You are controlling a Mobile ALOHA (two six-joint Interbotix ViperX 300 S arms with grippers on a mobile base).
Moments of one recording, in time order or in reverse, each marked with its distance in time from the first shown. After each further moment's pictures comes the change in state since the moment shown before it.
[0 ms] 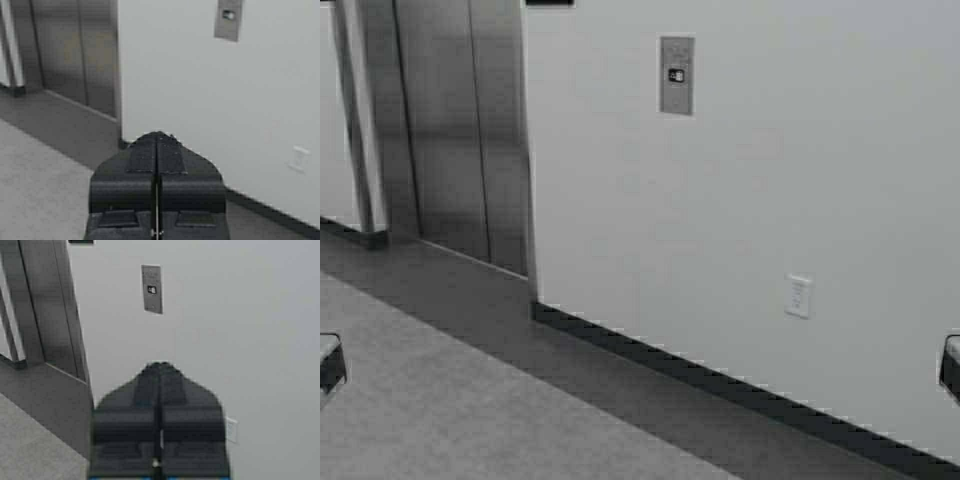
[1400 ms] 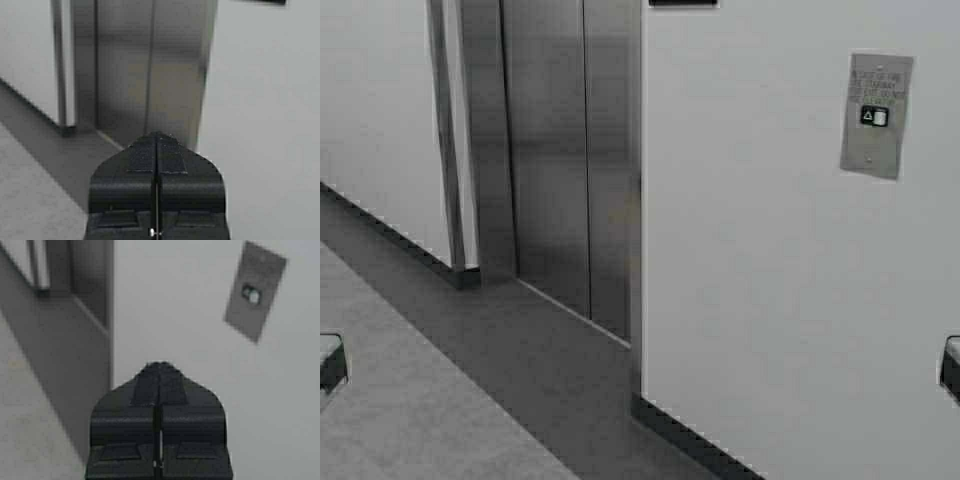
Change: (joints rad) left arm 0.002 -0.057 0.012 0.000 0.002 -0.054; right arm 0.041 0.018 -0.150 -0.161 0.422 -0.009
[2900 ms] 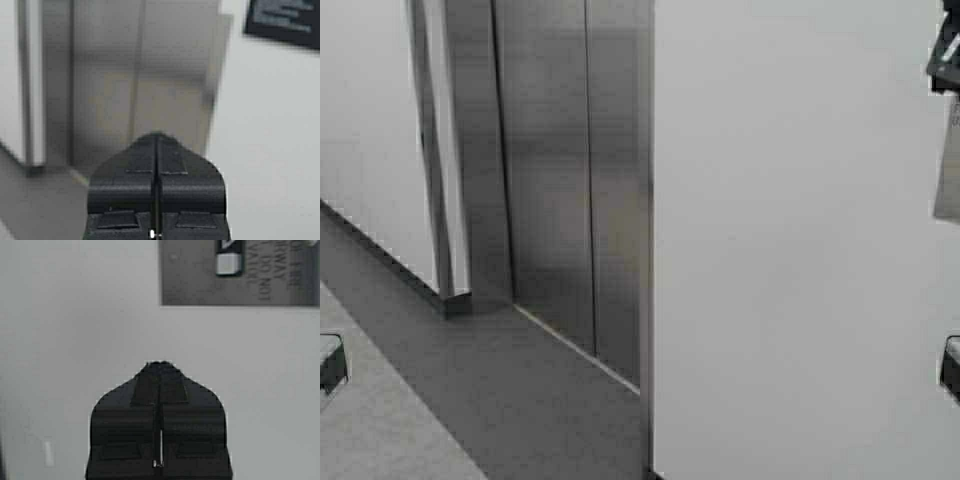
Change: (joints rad) left arm -0.054 -0.106 0.002 -0.012 0.051 -0.044; right arm 0.100 0.442 -0.166 -0.876 0.664 0.114
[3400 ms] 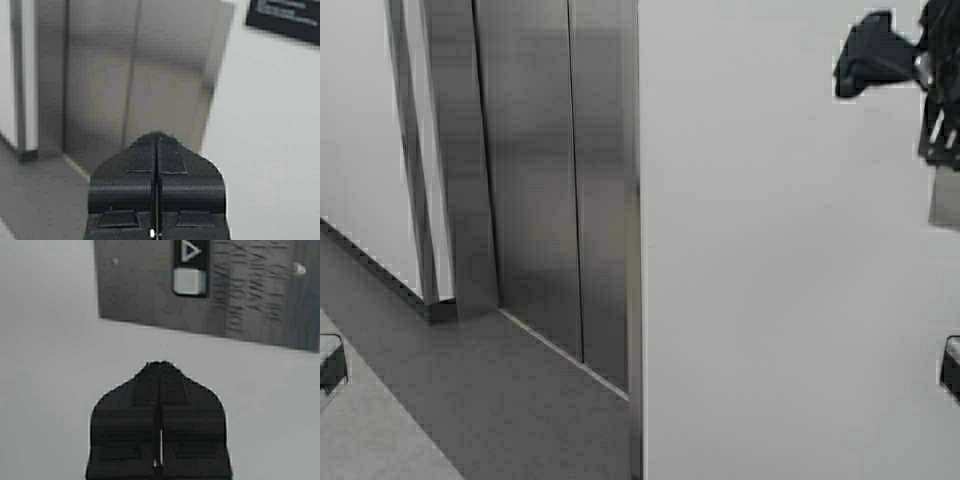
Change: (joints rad) left arm -0.002 -0.028 -0.003 -0.029 0.067 -0.002; right arm 0.018 0.347 -0.002 -0.655 0.164 0.626
